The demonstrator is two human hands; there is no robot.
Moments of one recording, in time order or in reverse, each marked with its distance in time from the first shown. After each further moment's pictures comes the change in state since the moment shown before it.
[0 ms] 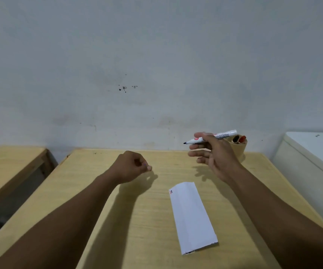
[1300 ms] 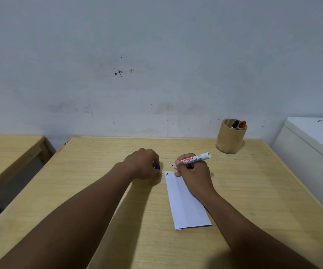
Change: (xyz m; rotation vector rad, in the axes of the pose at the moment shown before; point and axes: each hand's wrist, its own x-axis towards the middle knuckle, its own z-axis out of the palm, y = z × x) left_hand 0.007 0.015 0.047 0.508 -0.223 0.023; right_hand -0.037 0.105 0.021 -0.397 0.137 -0.098
